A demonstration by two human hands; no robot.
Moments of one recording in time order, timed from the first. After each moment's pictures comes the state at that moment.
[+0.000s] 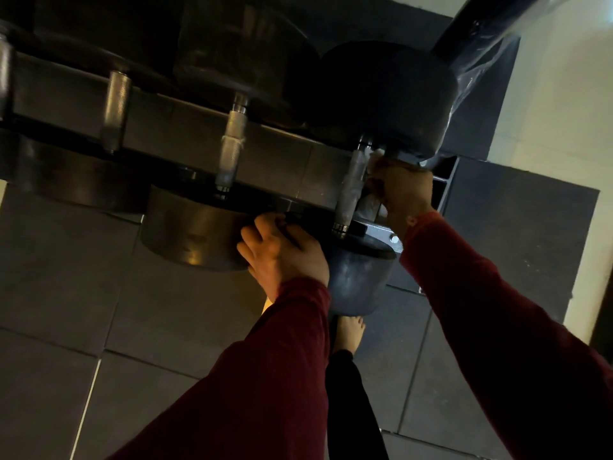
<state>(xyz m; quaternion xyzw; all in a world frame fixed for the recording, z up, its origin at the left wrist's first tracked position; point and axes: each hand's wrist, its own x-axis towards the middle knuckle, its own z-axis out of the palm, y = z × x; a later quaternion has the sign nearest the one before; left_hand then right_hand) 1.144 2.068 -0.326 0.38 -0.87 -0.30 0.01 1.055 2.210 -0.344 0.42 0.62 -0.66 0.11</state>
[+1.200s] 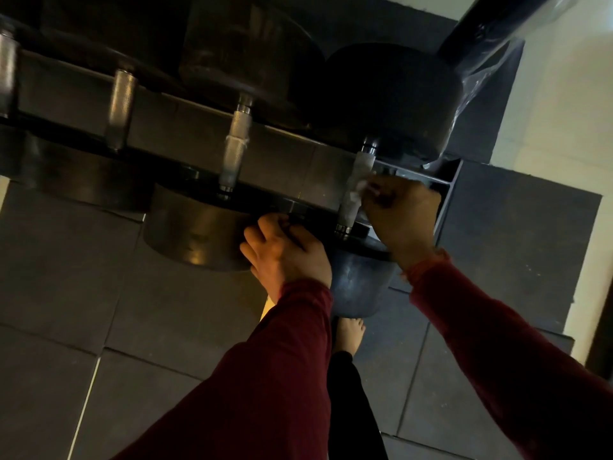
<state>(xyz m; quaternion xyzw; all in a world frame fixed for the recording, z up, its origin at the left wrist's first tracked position) 1.143 2.068 -0.325 0.38 -0.87 -0.31 0.01 1.091 2.206 -0.343 0.13 0.92 -0.36 0.00</state>
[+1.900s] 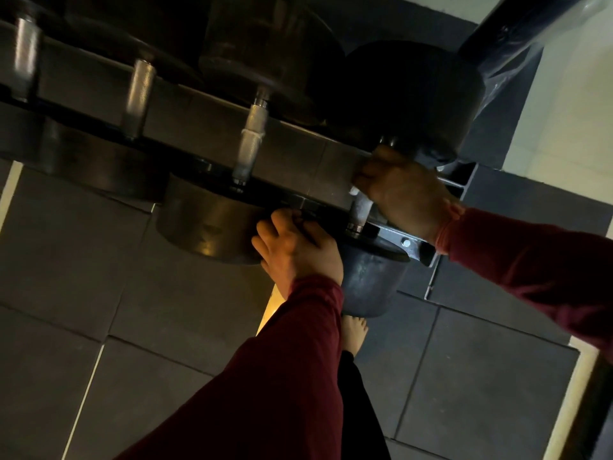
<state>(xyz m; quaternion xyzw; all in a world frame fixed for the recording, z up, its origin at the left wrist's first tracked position) 1.143 2.067 -0.322 0.38 -0.87 -0.31 -0.01 1.042 2.221 -0.350 -0.38 0.92 -0.02 0.09</state>
